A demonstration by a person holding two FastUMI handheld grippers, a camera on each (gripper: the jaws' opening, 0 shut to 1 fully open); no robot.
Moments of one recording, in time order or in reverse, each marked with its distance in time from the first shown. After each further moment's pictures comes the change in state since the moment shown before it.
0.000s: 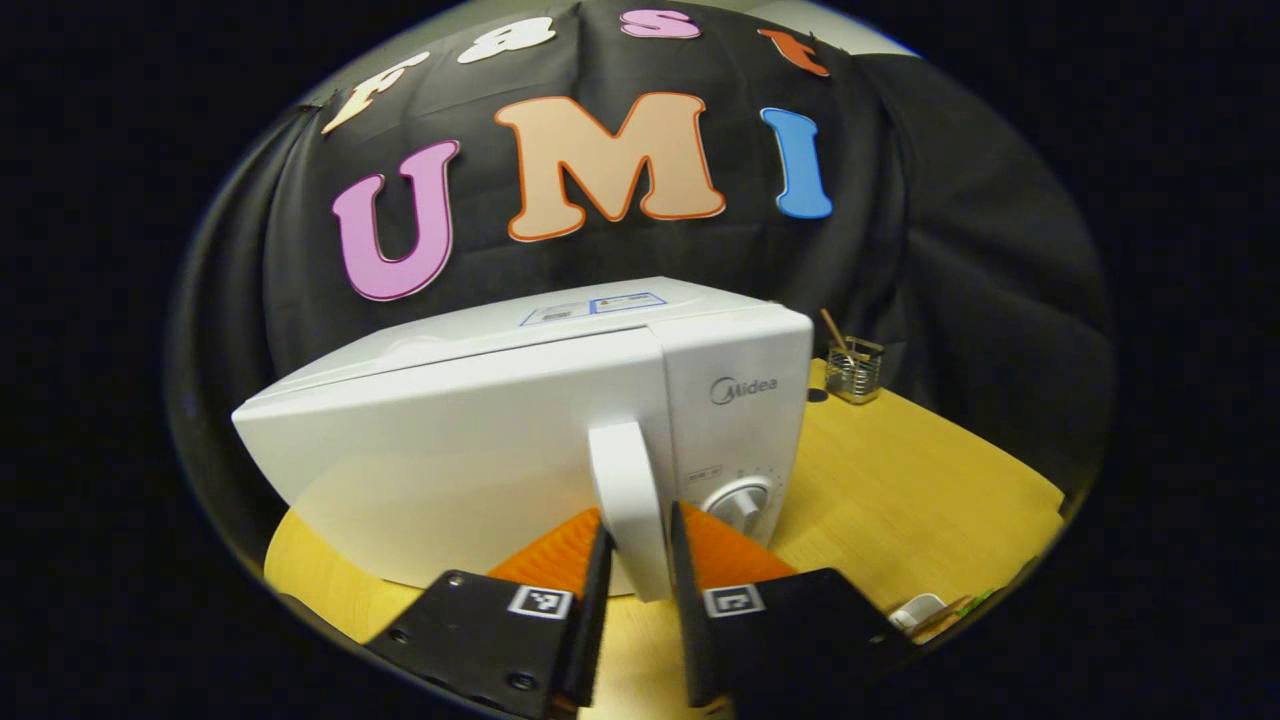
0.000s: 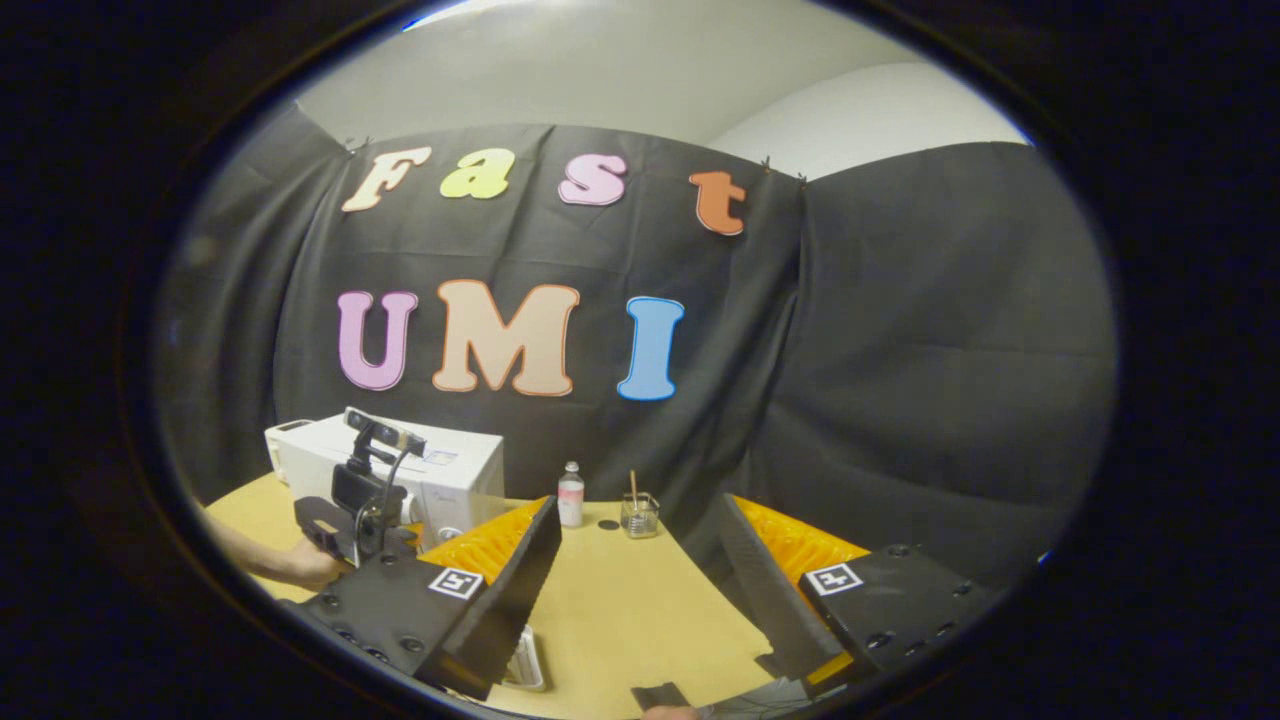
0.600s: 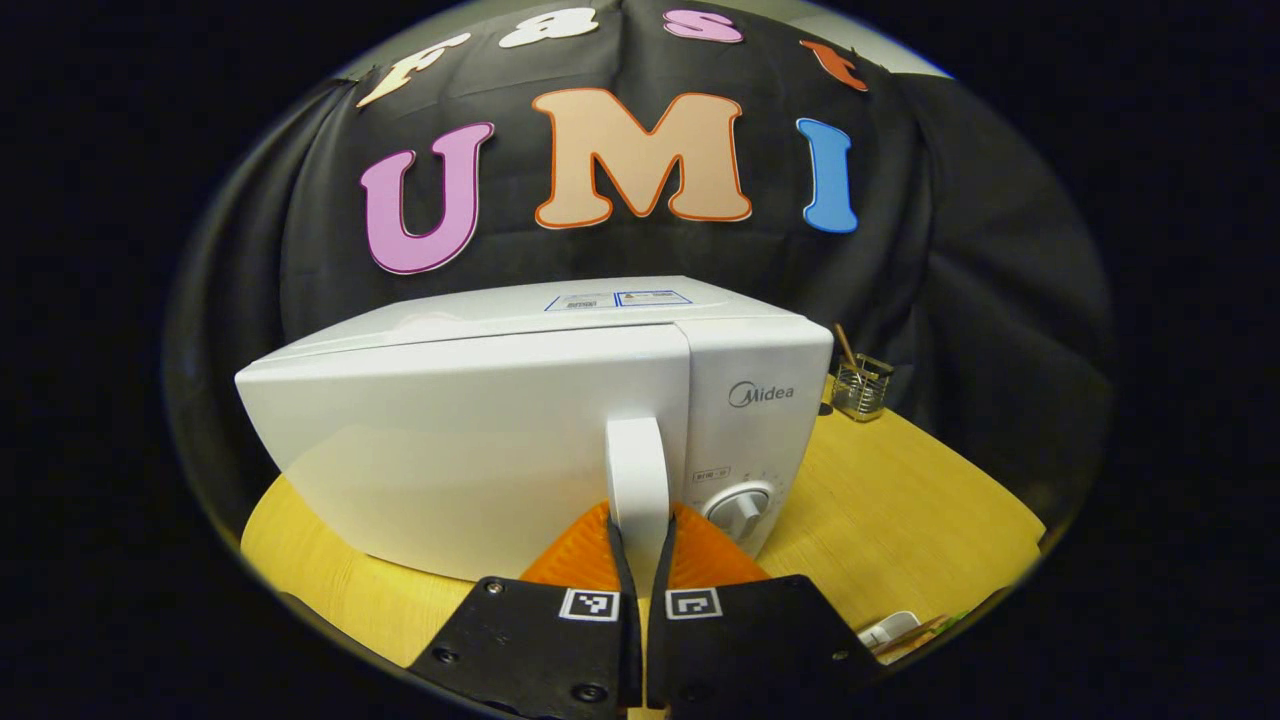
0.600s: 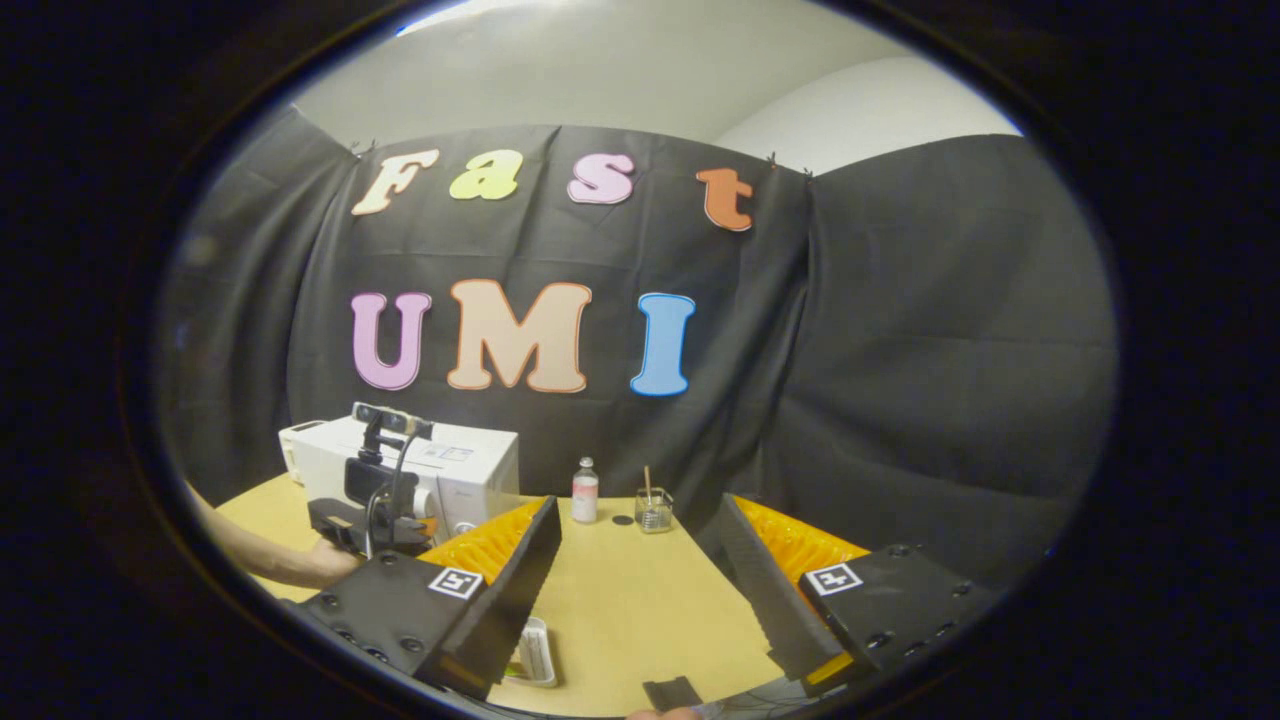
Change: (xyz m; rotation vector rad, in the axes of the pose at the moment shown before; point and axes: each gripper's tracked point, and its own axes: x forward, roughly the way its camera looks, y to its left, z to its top) left arm -0.018 0.001 -0.014 -0.126 0.038 0.044; right arm -0.008 0.011 -0.006 0.026 0.008 0.048
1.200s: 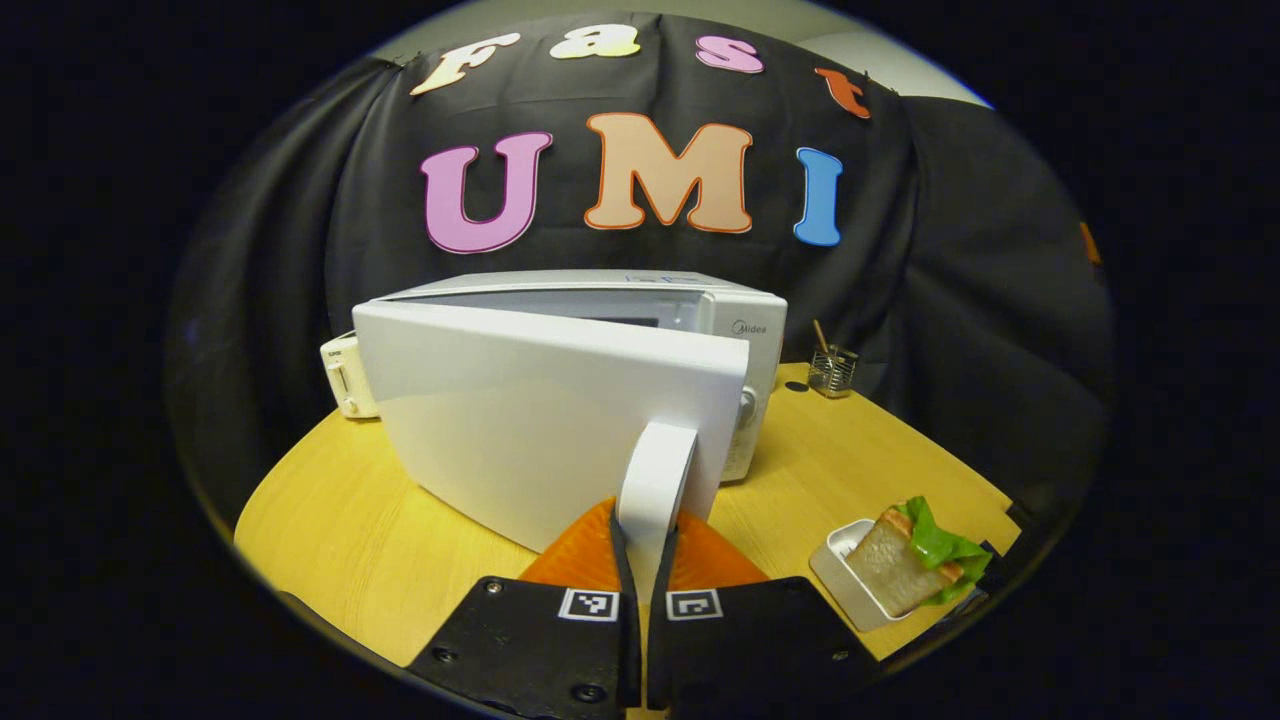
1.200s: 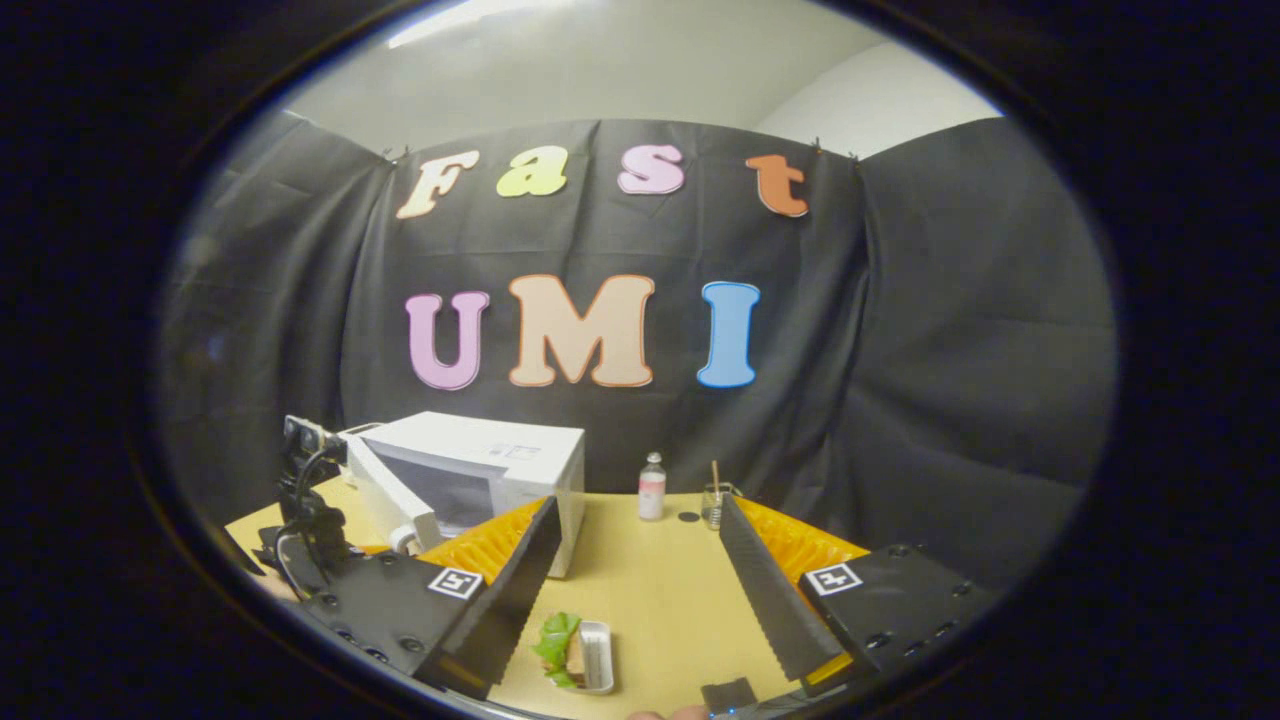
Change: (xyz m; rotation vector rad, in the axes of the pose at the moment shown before) left arm -0.132 0.050 -0.047 0.001 -0.033 -0.038; right arm 0.015 0.072 -0.017 0.034 0.032 0.187
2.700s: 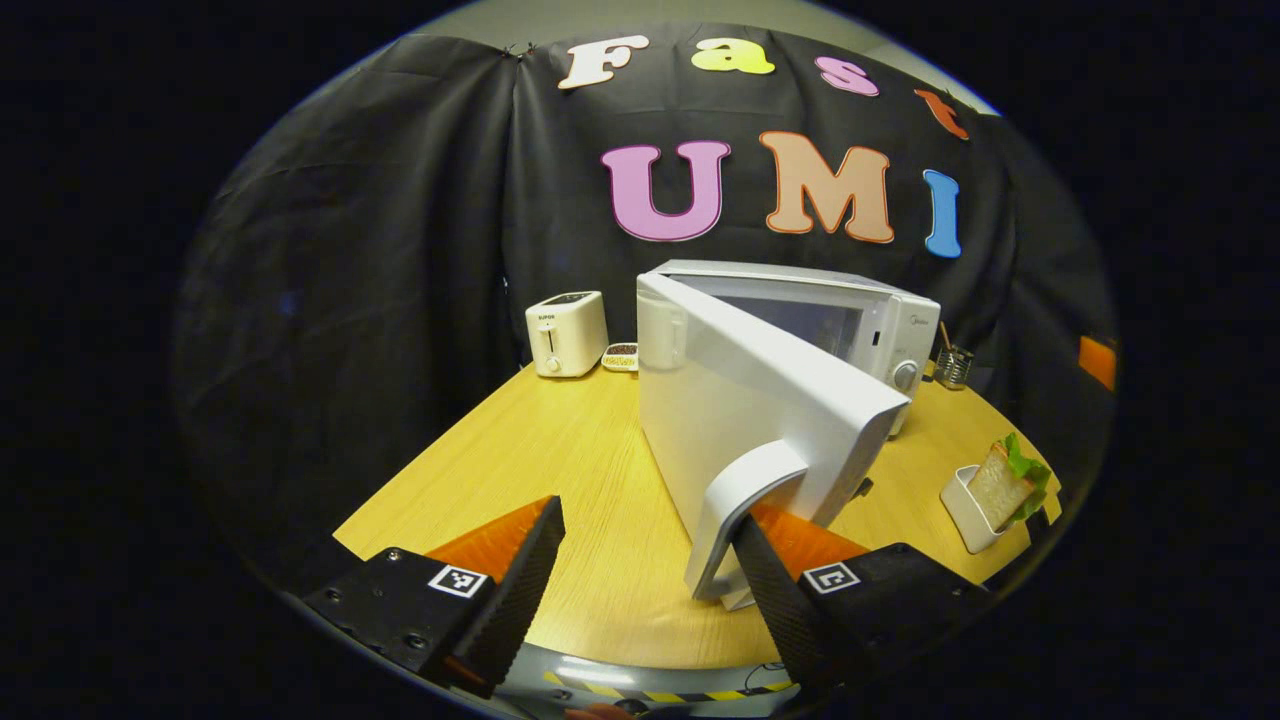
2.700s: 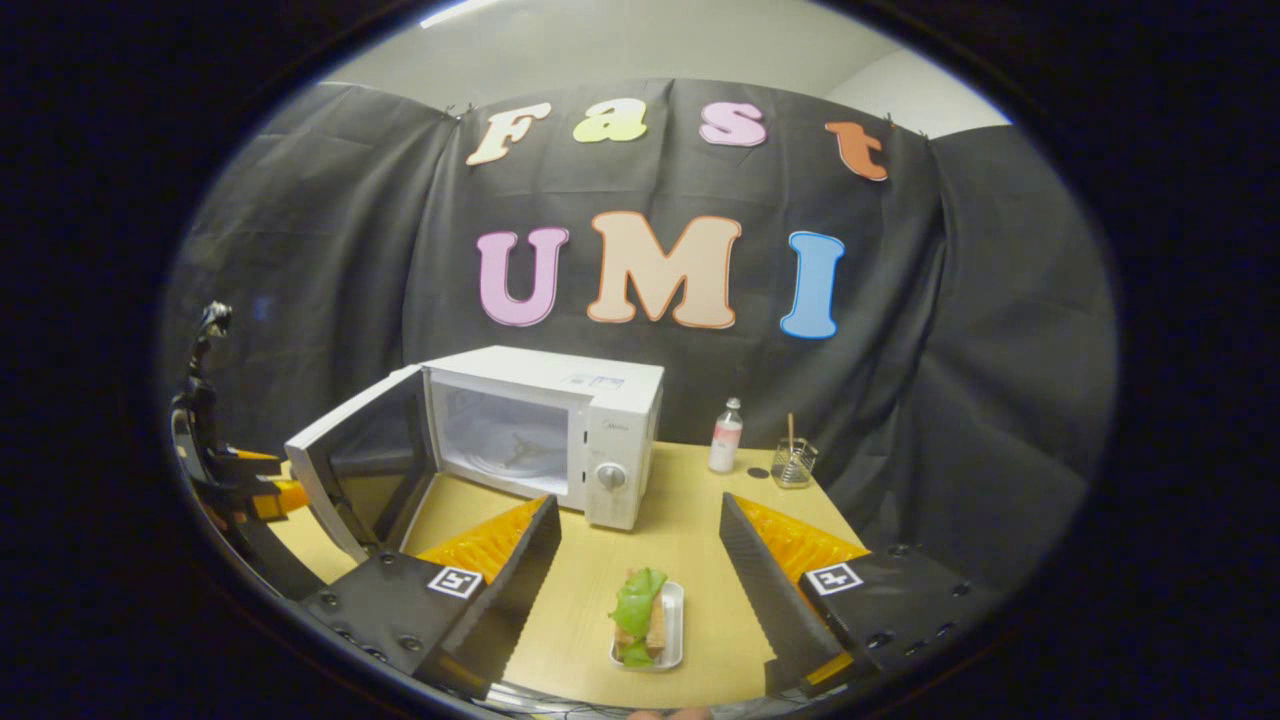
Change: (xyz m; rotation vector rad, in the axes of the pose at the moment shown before) left arm -0.139 0.162 -0.027 -0.073 0.010 0.320; right arm 0.001 0.075 -0.084 -0.079 0.135 0.143
